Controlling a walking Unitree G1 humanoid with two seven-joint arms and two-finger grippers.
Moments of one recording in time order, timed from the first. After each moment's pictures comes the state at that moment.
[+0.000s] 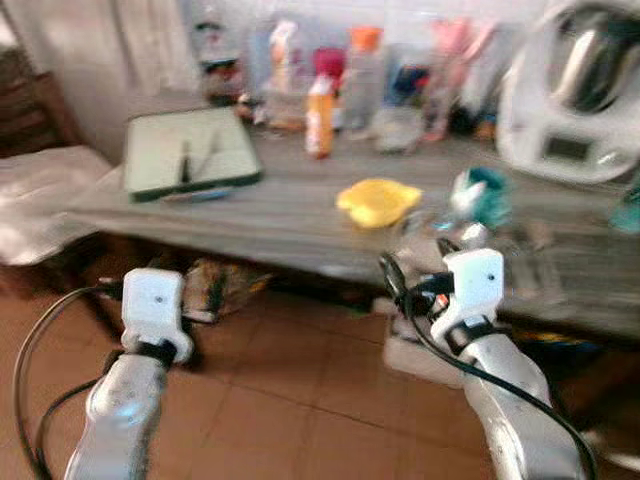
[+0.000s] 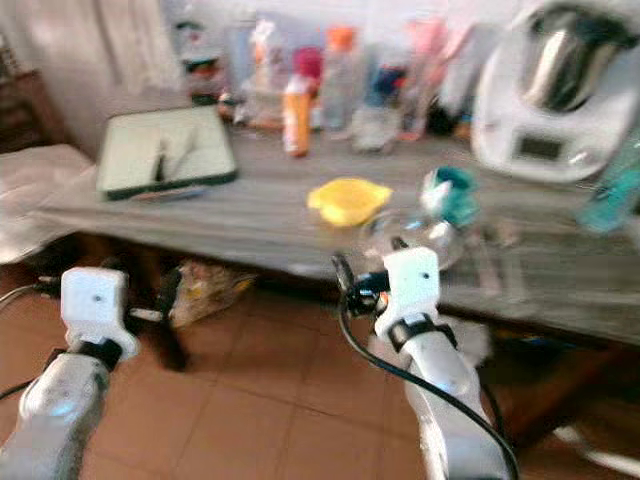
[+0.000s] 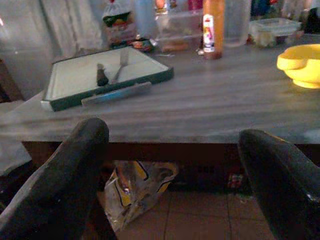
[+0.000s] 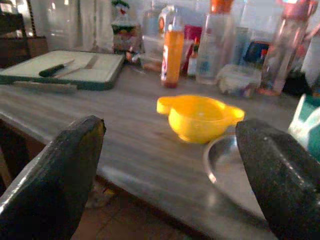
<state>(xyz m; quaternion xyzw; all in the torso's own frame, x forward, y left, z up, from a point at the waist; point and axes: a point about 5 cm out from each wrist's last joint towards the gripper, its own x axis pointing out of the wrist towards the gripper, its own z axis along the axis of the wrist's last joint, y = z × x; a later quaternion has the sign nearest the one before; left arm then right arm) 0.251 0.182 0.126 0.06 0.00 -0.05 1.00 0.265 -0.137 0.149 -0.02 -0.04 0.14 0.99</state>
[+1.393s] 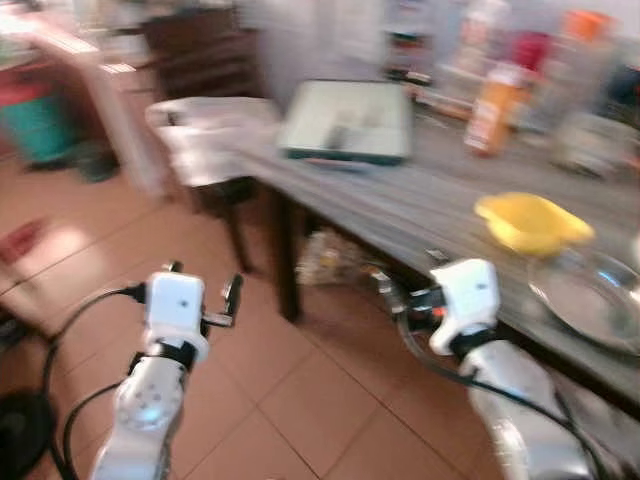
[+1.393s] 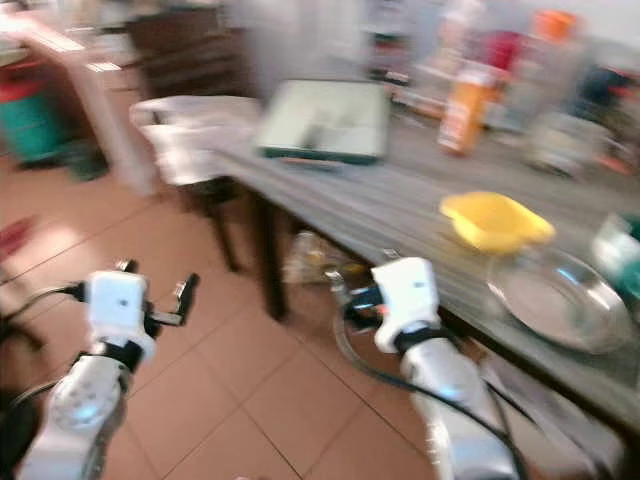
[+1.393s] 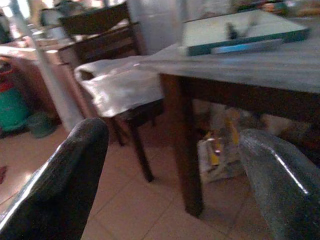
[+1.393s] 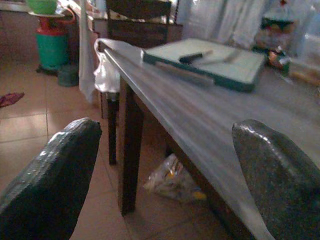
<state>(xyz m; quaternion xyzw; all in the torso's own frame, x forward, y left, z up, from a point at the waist) 0.253 0.170 0.117 0.09 0.00 -0.04 1.00 0.264 -0.142 0.138 -0.06 -0.02 0.18 0.98</state>
